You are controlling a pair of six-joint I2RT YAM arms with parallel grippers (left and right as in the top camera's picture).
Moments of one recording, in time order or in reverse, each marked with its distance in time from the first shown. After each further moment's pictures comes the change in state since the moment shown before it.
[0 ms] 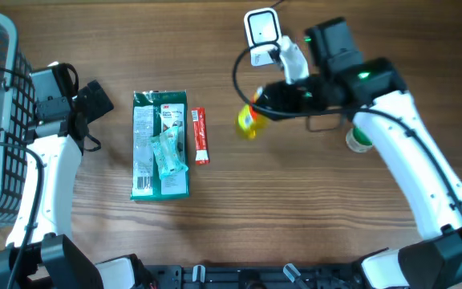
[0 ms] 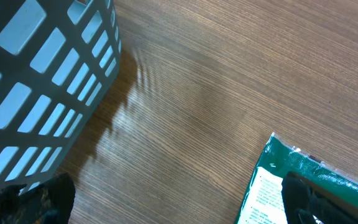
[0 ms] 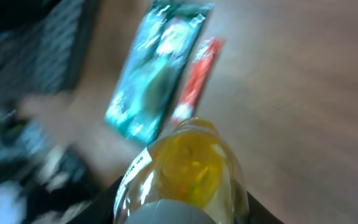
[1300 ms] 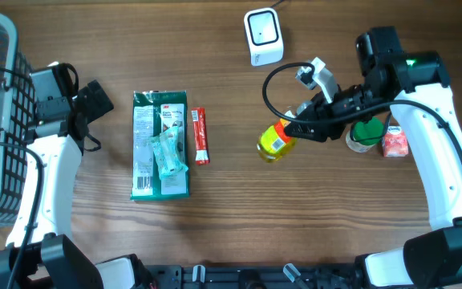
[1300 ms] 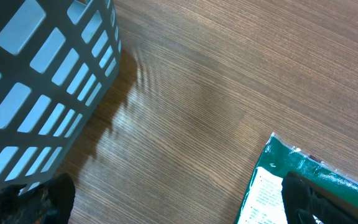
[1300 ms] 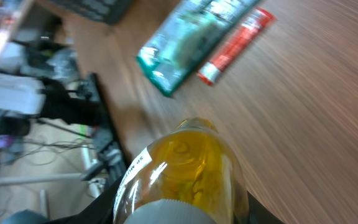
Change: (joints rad) left arm 0.000 0.000 0.000 0.000 0.000 0.000; right arm -0.192 0.000 0.000 -0.347 -0.227 -0.686
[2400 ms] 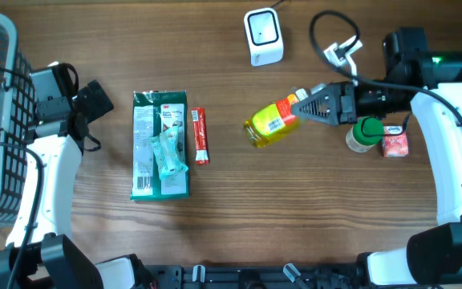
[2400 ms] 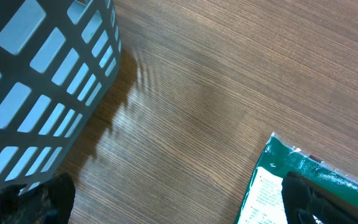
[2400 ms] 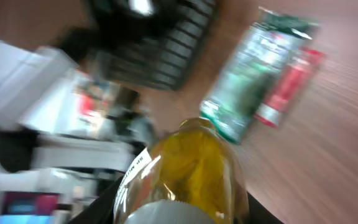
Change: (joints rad) left arm 0.000 0.000 0.000 0.000 0.000 0.000; right arm -0.124 0.000 0.000 -0.013 -0.278 0.207
